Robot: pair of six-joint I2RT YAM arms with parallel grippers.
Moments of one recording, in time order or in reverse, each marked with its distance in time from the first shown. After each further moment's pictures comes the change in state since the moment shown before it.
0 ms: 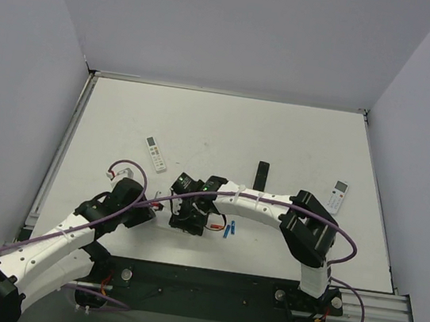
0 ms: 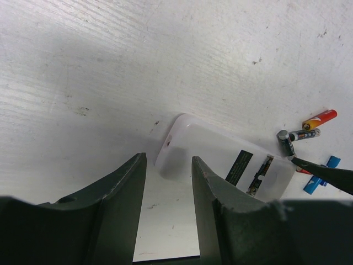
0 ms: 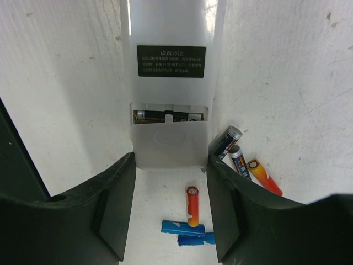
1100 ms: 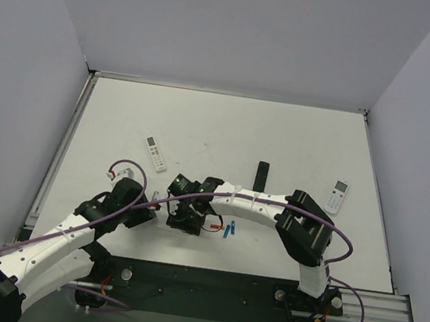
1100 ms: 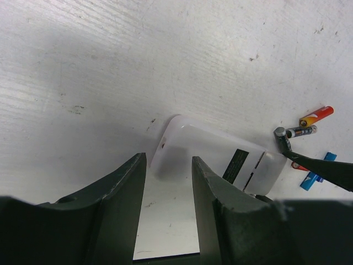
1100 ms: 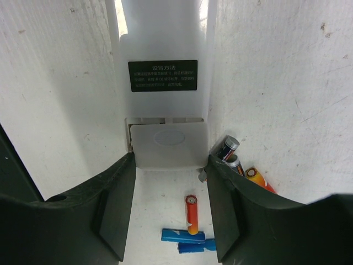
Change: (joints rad) left arm 0.006 0.000 -0.003 0.008 0.022 0.000; right arm 0.019 0.030 0.018 0.009 0.031 0.029
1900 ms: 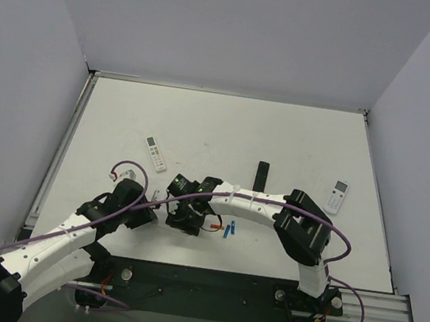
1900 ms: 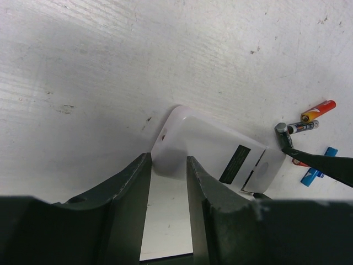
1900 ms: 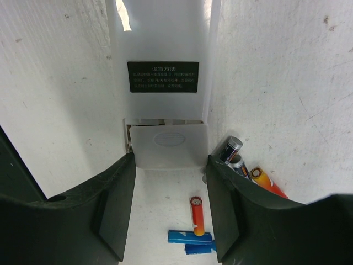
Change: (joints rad) left arm 0.000 0.014 -0.023 0.039 0.031 0.000; right arm 0.000 0.019 0.011 -0.003 0.006 0.045
